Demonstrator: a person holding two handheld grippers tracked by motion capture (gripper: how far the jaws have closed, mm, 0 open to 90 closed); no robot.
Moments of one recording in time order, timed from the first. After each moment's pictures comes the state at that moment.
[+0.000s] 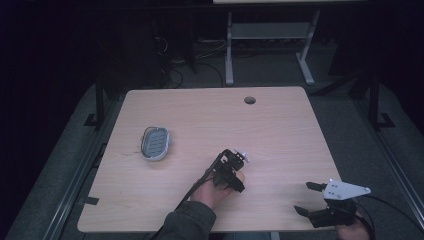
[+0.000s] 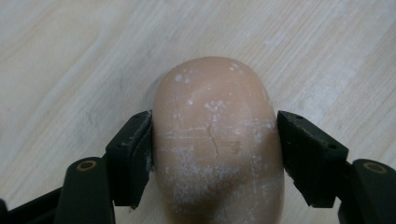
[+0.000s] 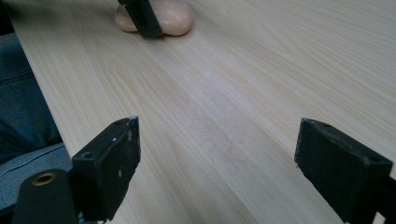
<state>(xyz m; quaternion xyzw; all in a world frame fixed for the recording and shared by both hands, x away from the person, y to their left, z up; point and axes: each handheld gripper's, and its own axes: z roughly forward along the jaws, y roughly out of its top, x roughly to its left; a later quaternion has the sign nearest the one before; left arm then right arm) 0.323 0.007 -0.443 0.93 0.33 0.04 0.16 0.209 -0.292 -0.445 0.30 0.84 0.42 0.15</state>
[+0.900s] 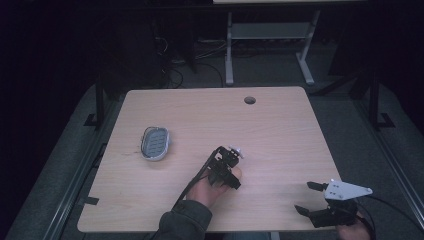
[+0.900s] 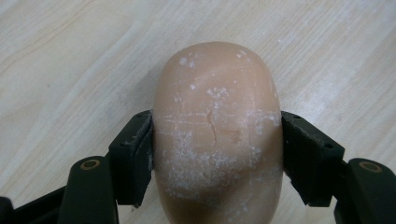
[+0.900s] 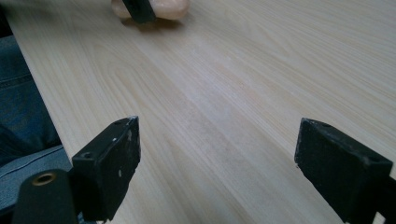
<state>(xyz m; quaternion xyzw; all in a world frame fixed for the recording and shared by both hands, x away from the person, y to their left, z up) 0.327 0.025 -0.428 0.92 0.35 0.04 0.18 0.208 -0.293 -0.444 0.31 0.84 0.42 0.15</state>
